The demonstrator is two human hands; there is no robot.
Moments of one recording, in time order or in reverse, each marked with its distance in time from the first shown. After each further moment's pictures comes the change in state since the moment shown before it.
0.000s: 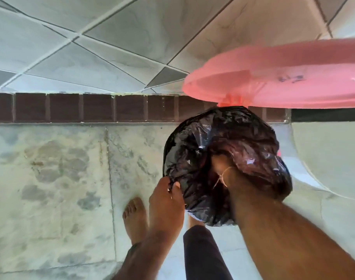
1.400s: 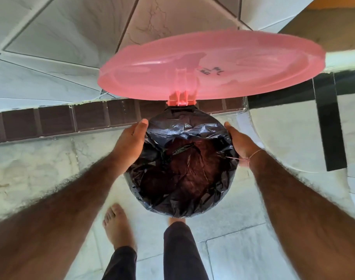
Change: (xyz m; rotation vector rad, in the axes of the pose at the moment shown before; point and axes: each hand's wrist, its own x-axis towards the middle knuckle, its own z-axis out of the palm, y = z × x) left_hand 0.103 0.080 0.009 -0.135 -0.219 0.309; right_hand -0.014 0.100 -0.114 0.874 0.141 0.150
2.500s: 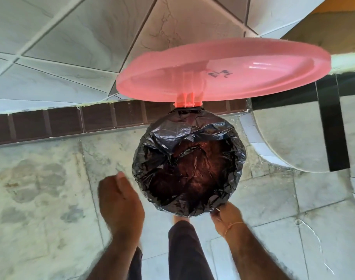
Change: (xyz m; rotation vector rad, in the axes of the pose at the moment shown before) left_hand -0.119 -0.046 0.011 0.047 0.644 -0.142; right_hand -0.052 0.172 0.068 0.622 0.276 0.402
